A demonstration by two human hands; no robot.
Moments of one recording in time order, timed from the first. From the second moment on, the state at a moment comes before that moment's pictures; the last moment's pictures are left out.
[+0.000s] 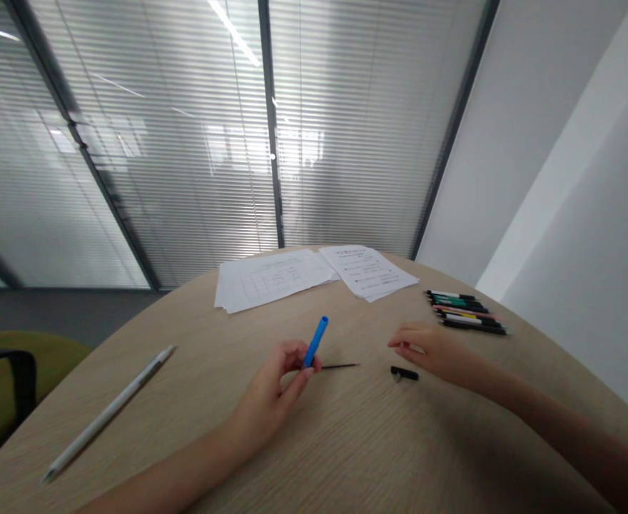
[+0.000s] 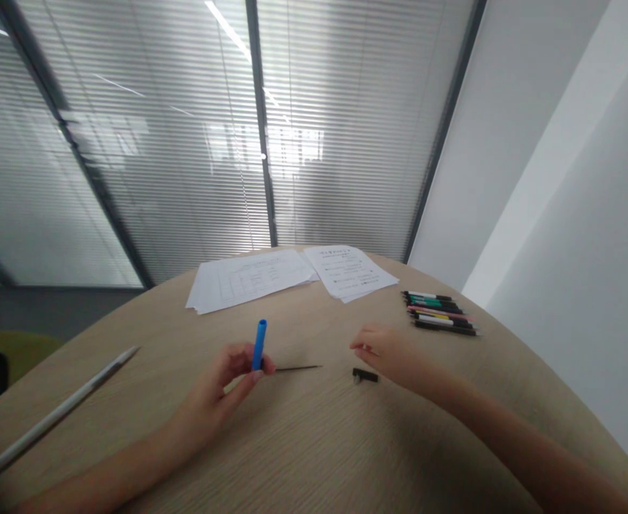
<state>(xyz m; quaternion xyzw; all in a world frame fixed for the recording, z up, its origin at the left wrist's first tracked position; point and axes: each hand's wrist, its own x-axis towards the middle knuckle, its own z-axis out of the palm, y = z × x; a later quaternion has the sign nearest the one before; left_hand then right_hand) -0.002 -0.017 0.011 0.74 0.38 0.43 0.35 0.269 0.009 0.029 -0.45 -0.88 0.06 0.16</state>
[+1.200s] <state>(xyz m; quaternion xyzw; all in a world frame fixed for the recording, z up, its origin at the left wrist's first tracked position) -0.007 -0.017 0.004 0.89 0.29 0.35 0.03 0.248 -0.043 0.065 -0.40 -0.87 -0.12 0.24</state>
